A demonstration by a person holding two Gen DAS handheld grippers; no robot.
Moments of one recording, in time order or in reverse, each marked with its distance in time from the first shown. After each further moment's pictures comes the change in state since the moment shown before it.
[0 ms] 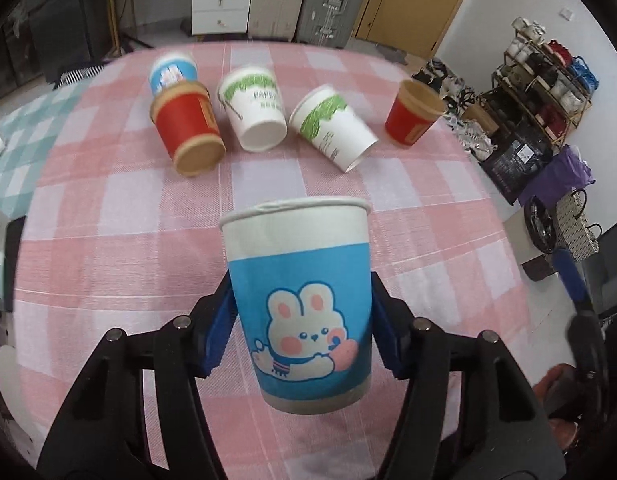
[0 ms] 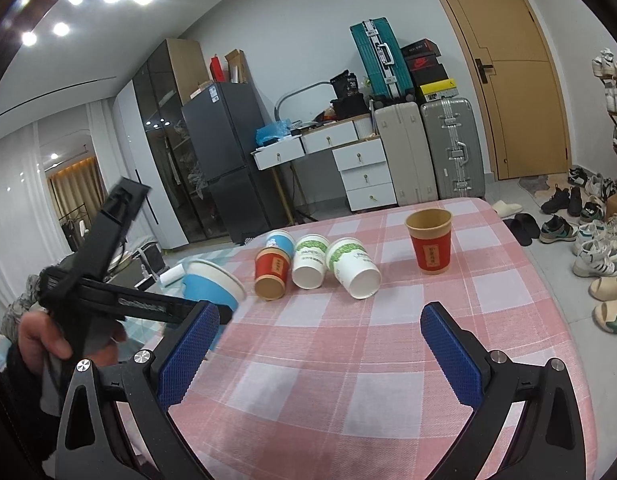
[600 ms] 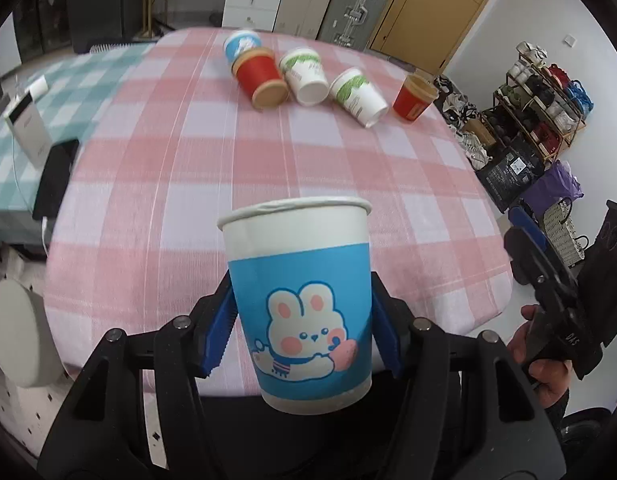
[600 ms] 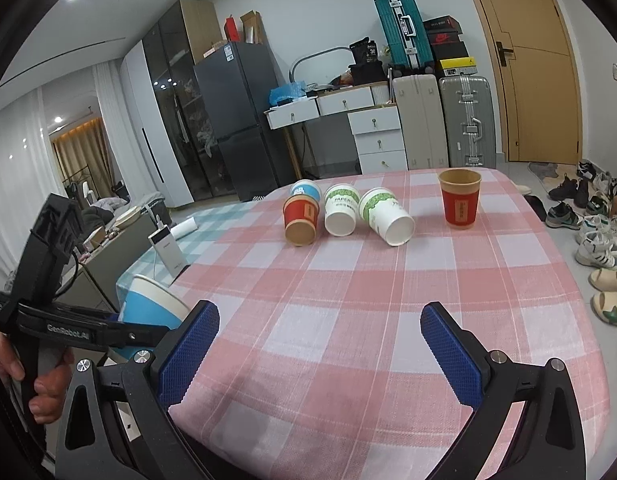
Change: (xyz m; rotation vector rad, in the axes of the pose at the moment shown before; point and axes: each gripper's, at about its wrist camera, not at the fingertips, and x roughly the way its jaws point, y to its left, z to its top) left arm -0.101 0.057 -0.126 -0.122 0.000 -0.033; right arm -0.005 0.050 -0.038 -0.060 0.150 0.001
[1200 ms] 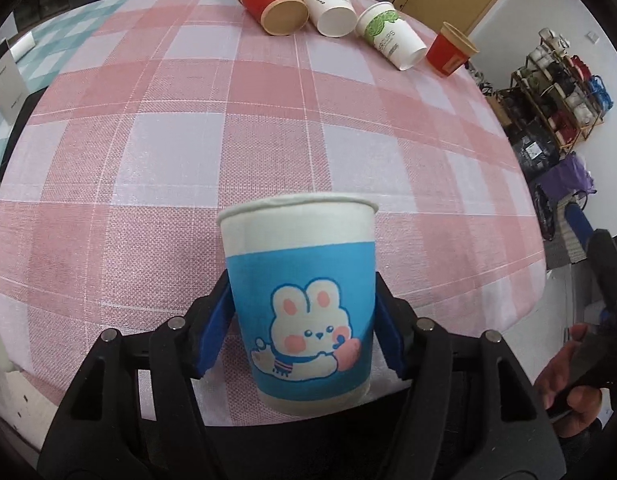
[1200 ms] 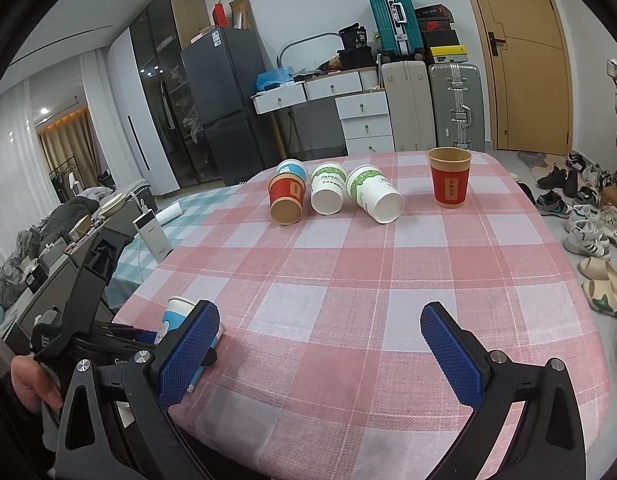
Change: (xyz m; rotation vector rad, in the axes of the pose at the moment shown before) left arm 0.097 0.010 -0.013 -0.033 0.120 0.049; right arm 0.012 -0.003 -0.011 0.009 0.054 -0.051
